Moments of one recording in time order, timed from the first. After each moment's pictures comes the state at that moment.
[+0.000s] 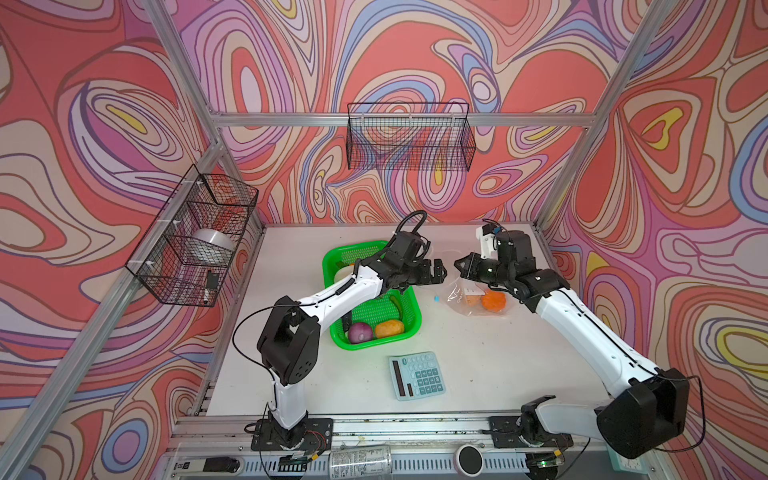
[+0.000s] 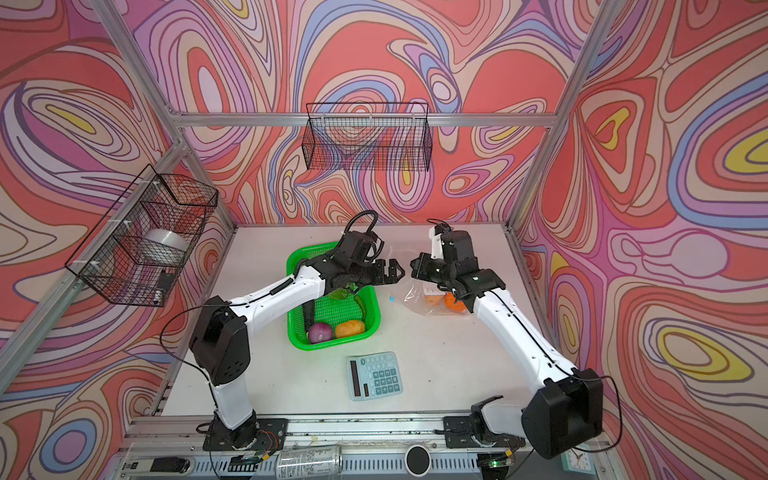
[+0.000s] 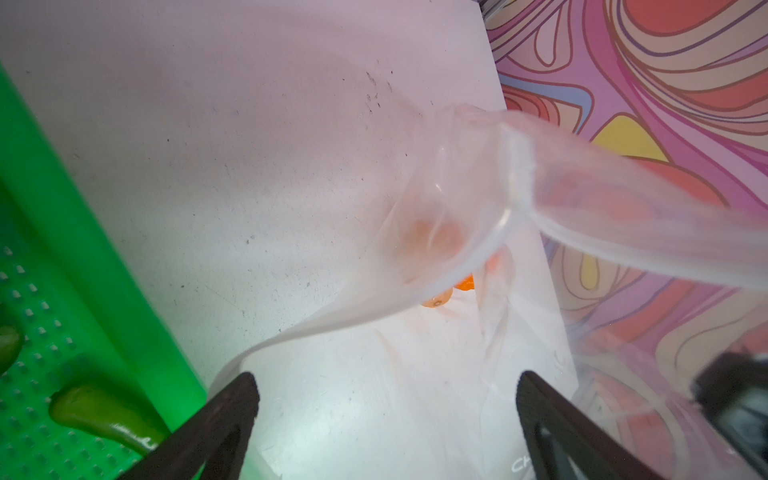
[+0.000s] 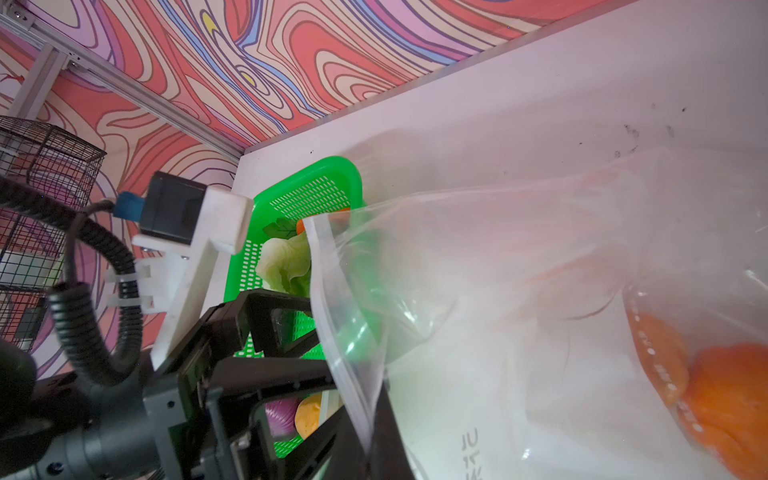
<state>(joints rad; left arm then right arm) -0.71 1.85 1.55 -0.41 0.21 -0.68 0.31 1.31 1.16 -0.46 -0.28 0.54</state>
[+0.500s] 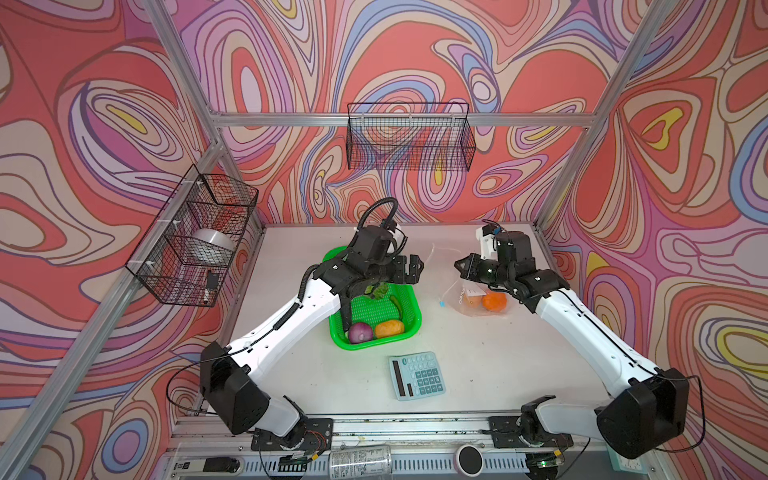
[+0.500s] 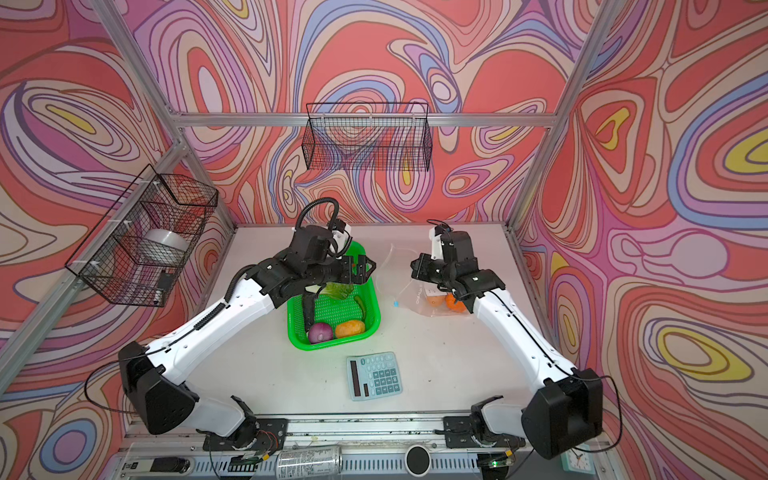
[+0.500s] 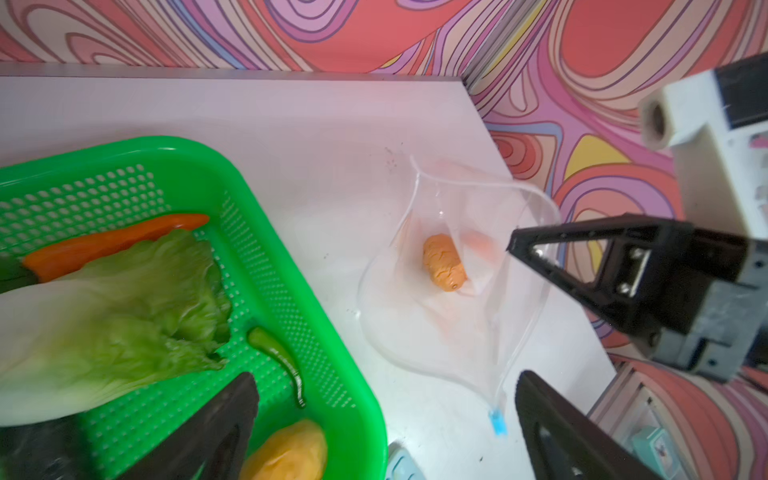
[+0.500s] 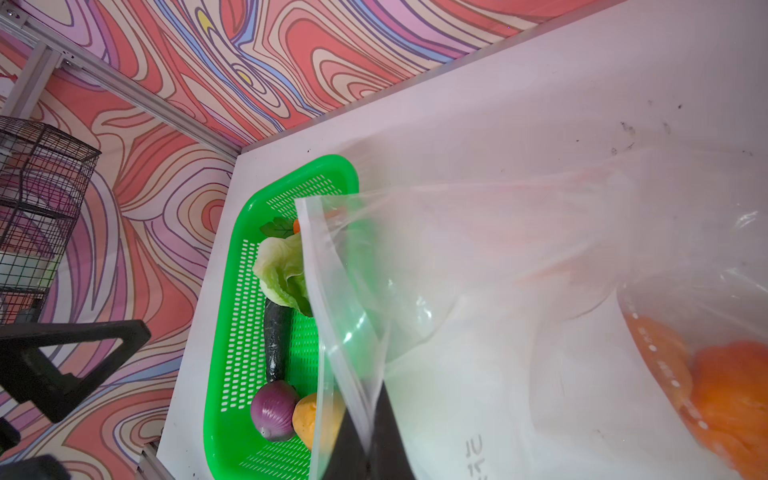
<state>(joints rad) -0.67 1.47 1.43 -0.60 0.06 -0.46 0.31 1.31 1.16 -0.46 -0.28 0.54</state>
